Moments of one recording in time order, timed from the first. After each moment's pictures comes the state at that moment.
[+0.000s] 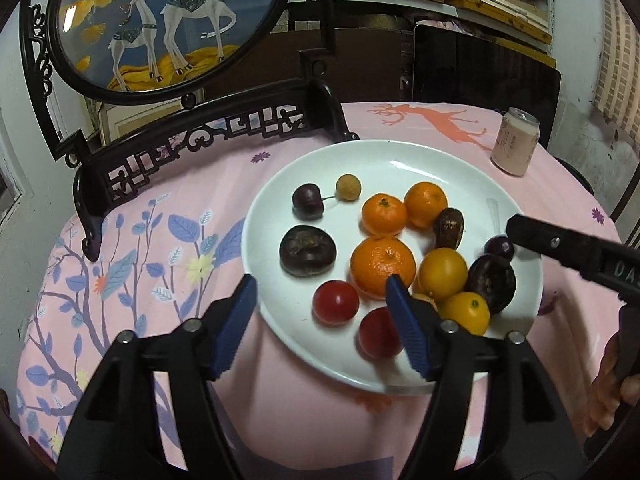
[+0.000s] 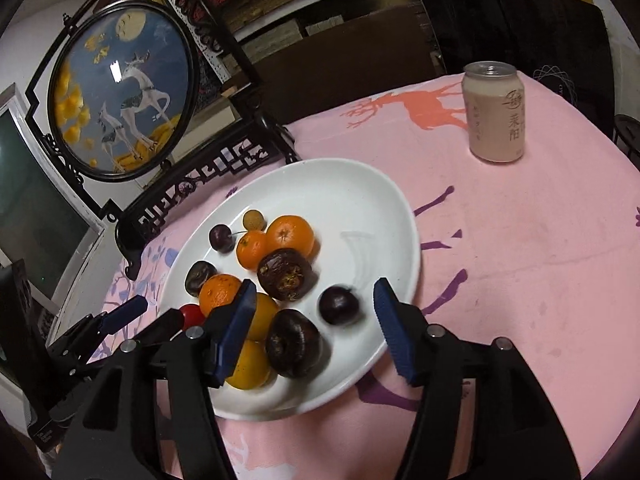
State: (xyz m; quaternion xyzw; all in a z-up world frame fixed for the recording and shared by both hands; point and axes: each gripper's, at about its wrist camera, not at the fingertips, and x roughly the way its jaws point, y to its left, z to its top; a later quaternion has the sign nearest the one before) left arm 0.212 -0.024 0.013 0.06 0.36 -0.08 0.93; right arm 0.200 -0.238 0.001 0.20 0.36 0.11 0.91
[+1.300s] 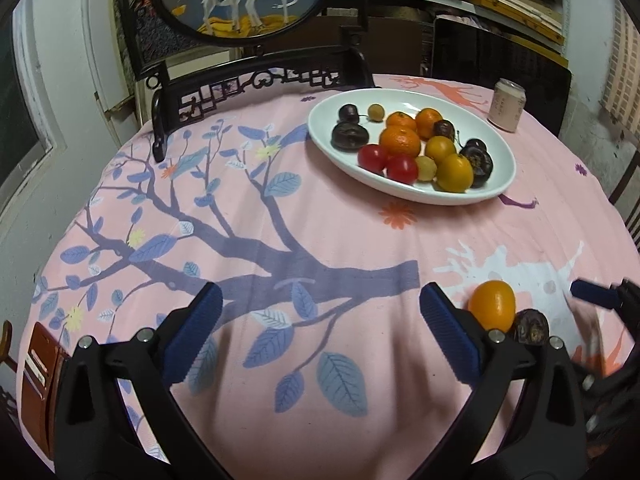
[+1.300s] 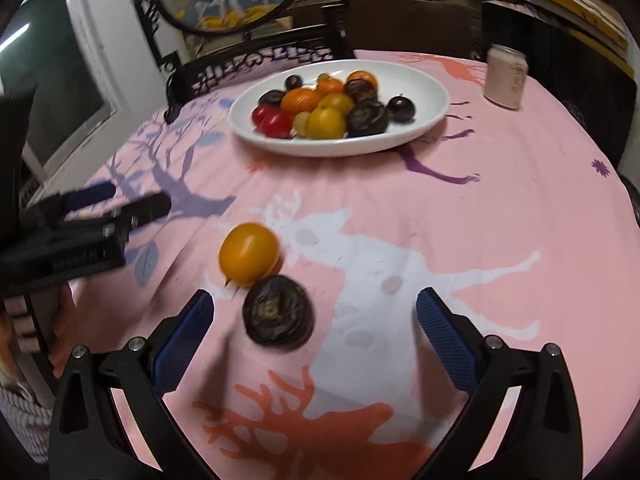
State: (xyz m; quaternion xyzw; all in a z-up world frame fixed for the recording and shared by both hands) left arm 0.082 0.025 -0.003 0.04 0.38 -0.04 0.92; right arm 0.043 -0.169 -0.032 0.03 0.41 0.15 0.90
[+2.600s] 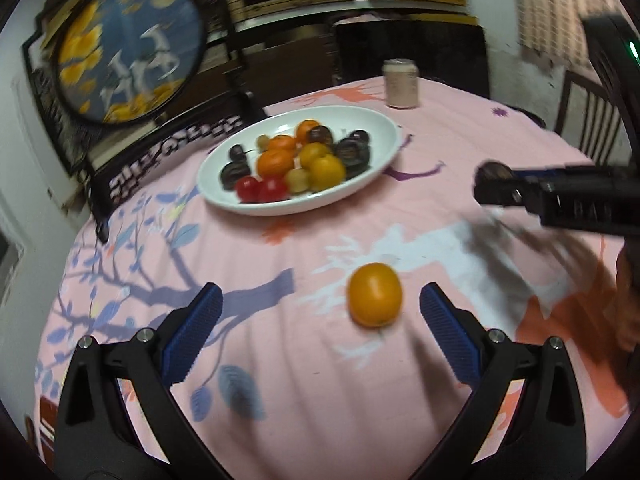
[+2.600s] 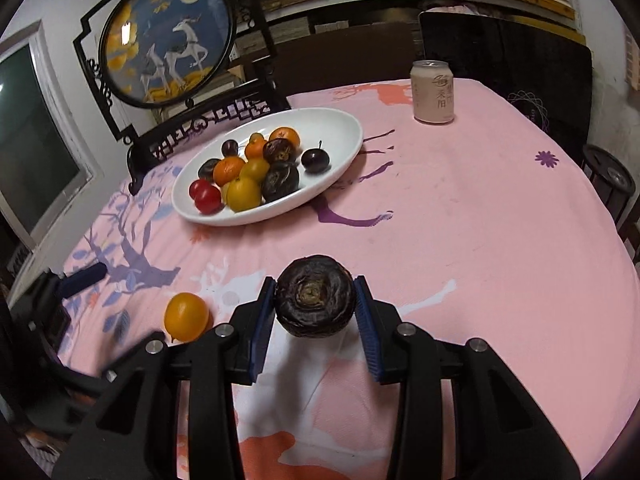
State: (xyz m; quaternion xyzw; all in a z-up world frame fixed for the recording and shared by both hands) left arm 0.042 -0.061 -0.011 0.18 0.31 -0.15 0.92; right arm 0.052 -0.238 -0.011 0.11 0.36 0.08 0.92
